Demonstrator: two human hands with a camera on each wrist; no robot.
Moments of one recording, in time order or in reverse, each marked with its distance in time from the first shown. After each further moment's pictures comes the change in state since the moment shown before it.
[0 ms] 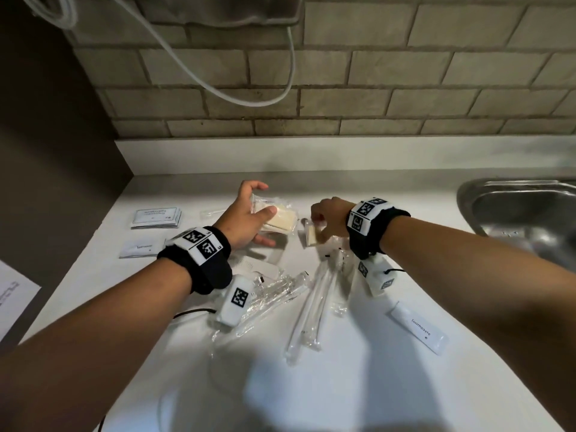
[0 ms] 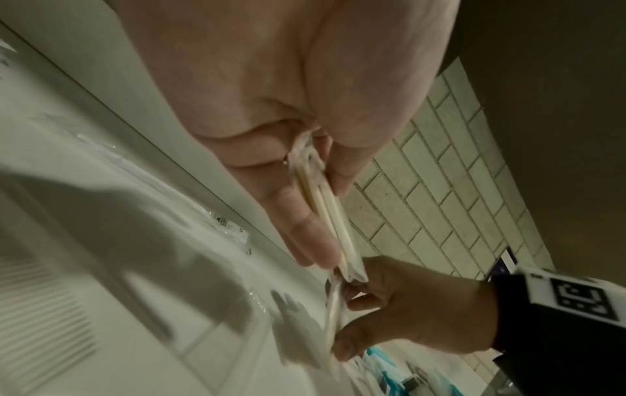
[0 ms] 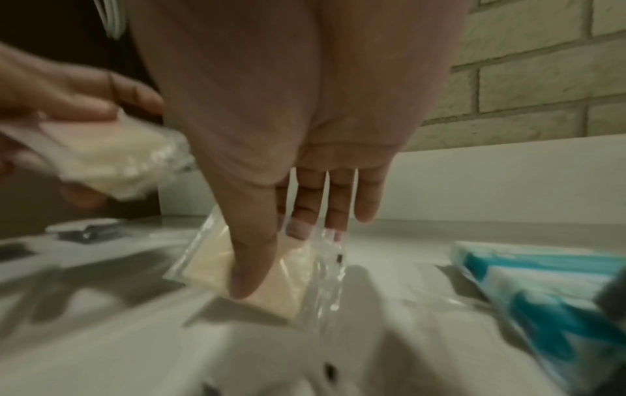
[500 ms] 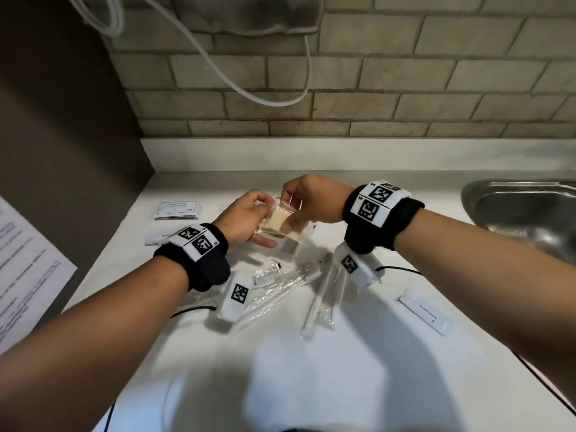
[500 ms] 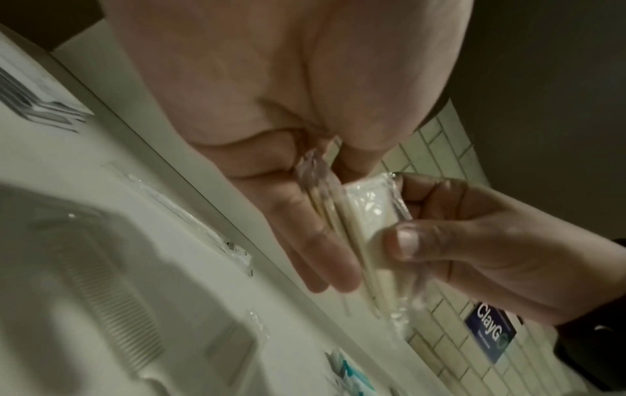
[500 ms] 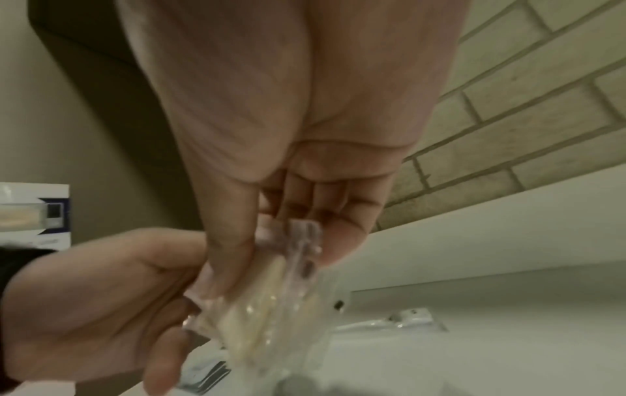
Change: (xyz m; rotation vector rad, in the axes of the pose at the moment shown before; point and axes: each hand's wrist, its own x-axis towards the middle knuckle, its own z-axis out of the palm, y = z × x) left_hand -0.042 0.003 -0.021 -0.083 0.000 -0.074; right_hand -0.057 -0.080 -0.044 0.414 0.149 -0.290
